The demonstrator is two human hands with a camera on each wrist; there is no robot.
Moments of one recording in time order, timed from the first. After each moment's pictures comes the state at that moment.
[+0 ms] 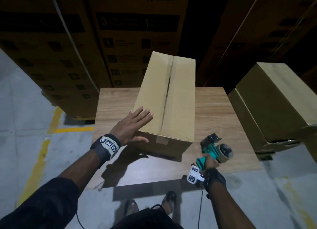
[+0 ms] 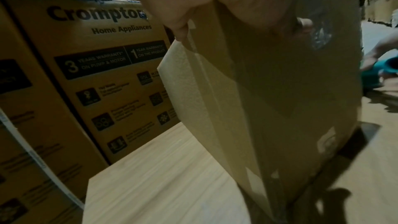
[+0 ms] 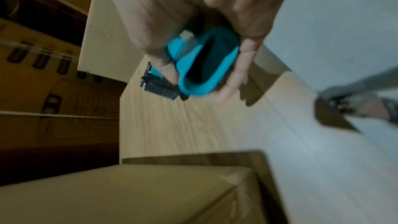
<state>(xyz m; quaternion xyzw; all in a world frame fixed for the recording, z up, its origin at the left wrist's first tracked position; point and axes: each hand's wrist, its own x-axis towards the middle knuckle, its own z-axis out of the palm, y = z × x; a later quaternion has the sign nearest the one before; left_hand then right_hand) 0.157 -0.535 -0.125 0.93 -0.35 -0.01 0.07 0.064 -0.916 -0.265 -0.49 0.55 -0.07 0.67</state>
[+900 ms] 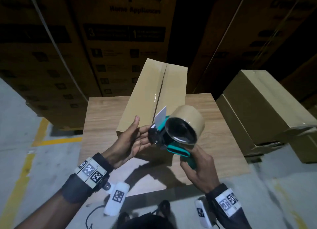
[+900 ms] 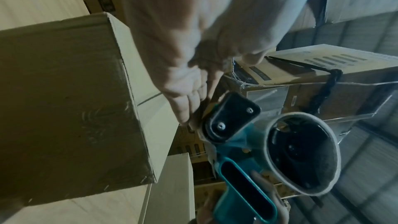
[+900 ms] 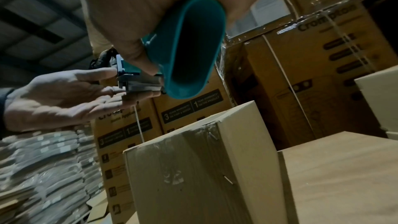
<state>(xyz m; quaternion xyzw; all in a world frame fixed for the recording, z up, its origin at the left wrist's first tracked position) 0.100 -0.600 -0.009 0.50 0.05 -0.33 0.80 0.017 -0.861 -0.051 -0.89 -0.17 -0.17 0.39</state>
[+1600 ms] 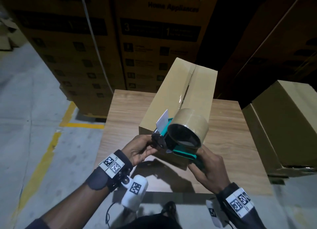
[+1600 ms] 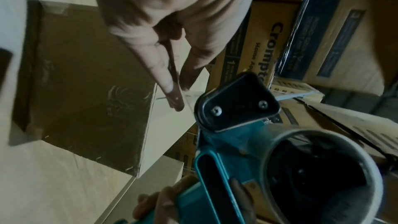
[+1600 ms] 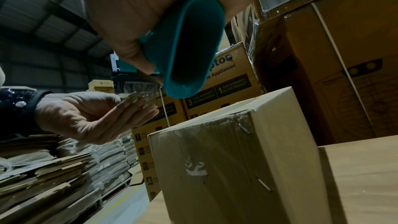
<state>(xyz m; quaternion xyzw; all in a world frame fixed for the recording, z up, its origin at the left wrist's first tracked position) 0.102 -0.576 -0.051 0.42 0.30 -0.29 0.81 0.052 -0.838 -0.047 -0.88 -0.28 -0.13 0.35</state>
